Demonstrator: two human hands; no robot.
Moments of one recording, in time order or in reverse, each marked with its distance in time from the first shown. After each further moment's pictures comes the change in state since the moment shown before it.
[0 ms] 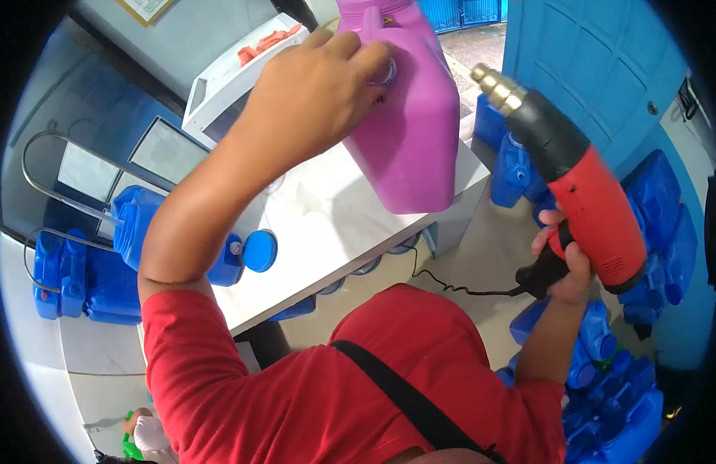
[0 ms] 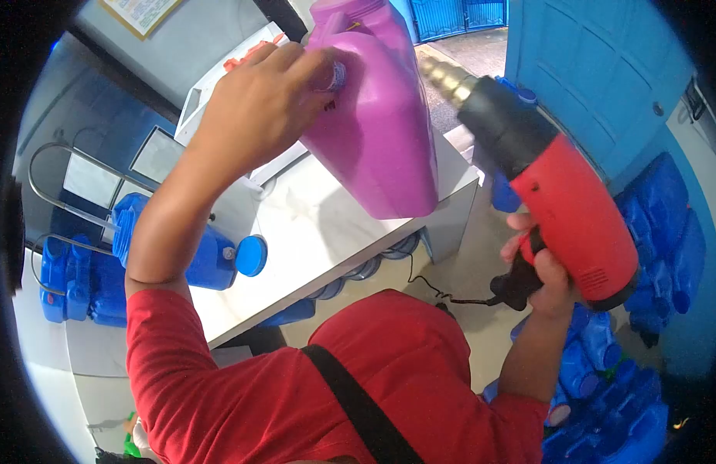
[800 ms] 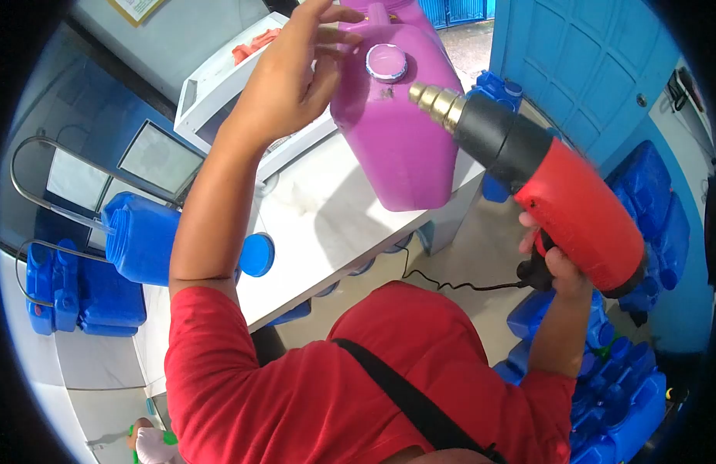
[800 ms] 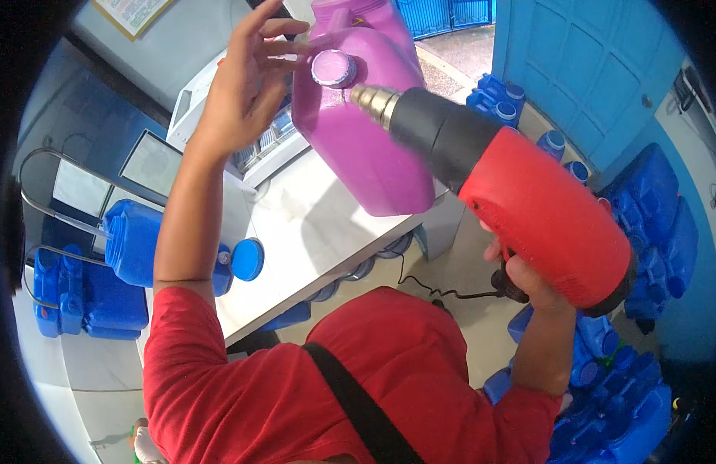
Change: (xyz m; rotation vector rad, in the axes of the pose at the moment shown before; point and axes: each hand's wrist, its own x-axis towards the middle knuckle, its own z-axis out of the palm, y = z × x) left_hand -0.020 -0.039 0.028 -1.014 0.216 -0.048; right_hand 0.002 -0.017 0.026 -0.242 -0.190 -0.036
